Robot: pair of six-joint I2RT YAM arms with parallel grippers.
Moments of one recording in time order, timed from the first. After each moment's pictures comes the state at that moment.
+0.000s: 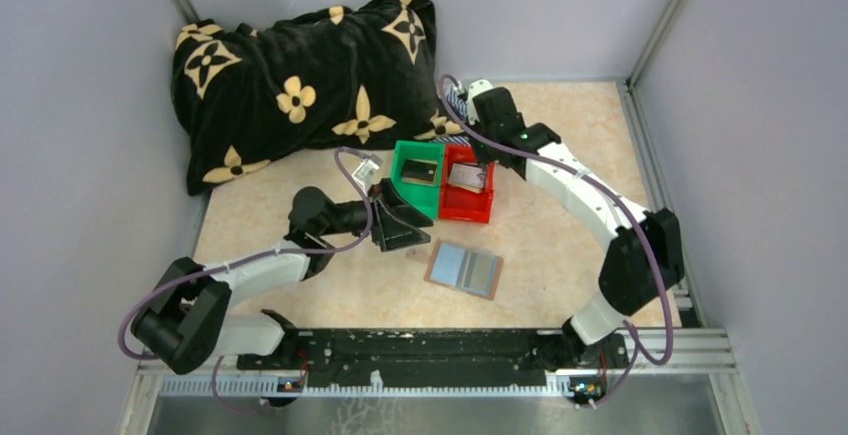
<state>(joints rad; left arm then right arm) -0.60 1.29 0.47 1.10 0.90 -0.91 0.54 1.55 1.38 -0.53 0.16 0.01</state>
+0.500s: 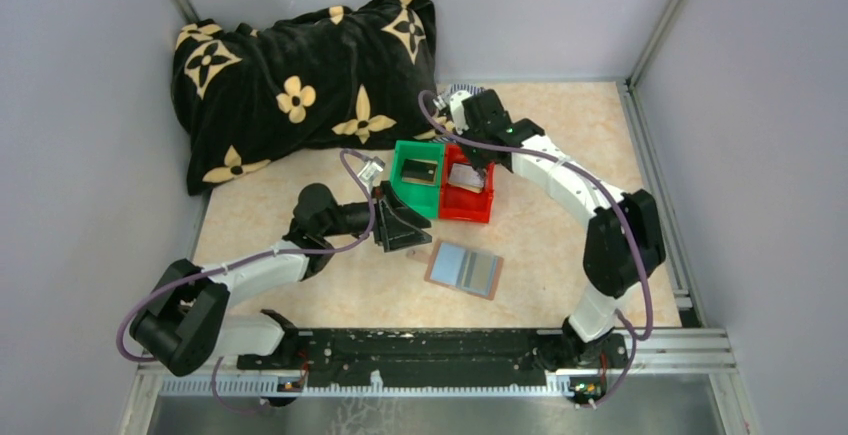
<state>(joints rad) -0.60 1.27 0.47 0.92 0.86 -0.79 0.54 1.67 1.44 -0.59 0.10 -0.18</state>
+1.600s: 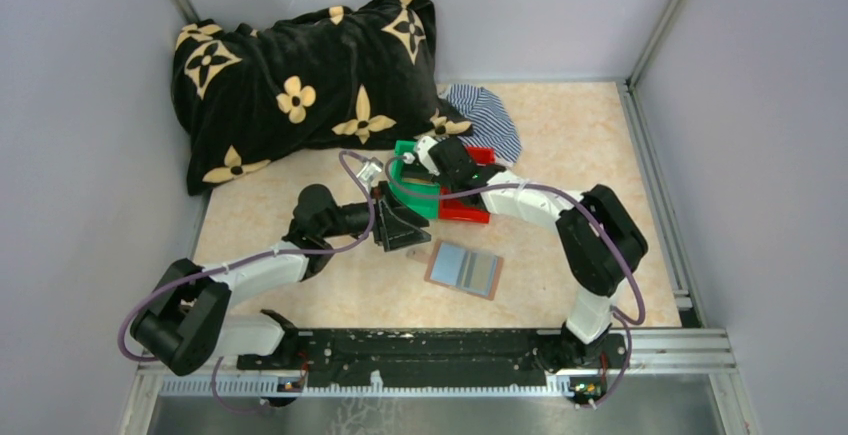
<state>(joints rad) -0.59 1.28 0.46 0.91 0.85 -0.77 0.72 1.75 1.17 -0.26 0.42 -0.45</state>
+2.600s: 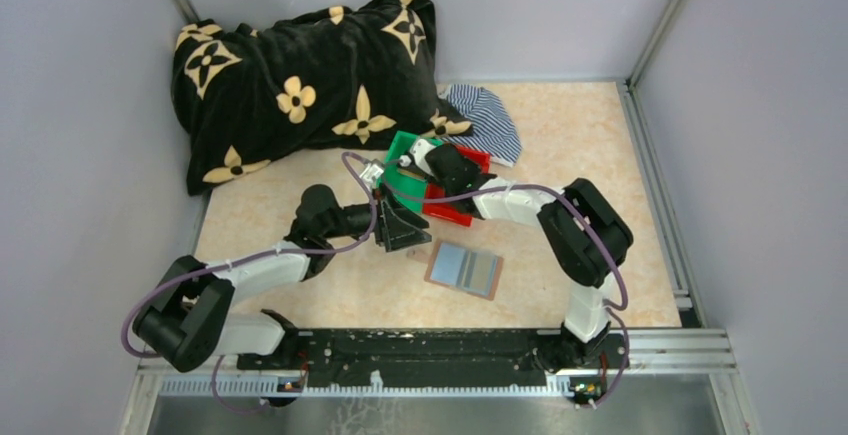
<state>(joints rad) -0.59 1.29 0.45 0.90 0.84 -0.76 0.74 1.85 1.12 0.00 0.52 -0.54</state>
